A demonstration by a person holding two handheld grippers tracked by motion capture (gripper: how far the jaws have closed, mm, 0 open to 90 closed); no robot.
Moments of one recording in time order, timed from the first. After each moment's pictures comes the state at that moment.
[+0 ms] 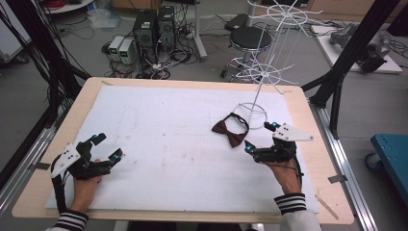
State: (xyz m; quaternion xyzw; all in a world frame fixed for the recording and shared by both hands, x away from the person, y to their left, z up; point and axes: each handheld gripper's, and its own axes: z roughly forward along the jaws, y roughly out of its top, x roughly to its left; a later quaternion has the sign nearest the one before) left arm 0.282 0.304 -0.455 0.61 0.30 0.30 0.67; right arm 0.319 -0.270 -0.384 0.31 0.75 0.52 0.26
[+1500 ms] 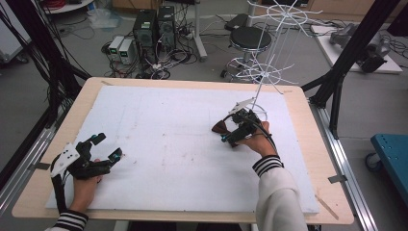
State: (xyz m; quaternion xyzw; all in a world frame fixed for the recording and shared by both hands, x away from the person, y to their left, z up) left arm 0.282 0.305 -0.455 0.61 0.31 0.30 0.67; right arm 0.423 -0.192 -0.395 0.29 0.90 0.30 0.13
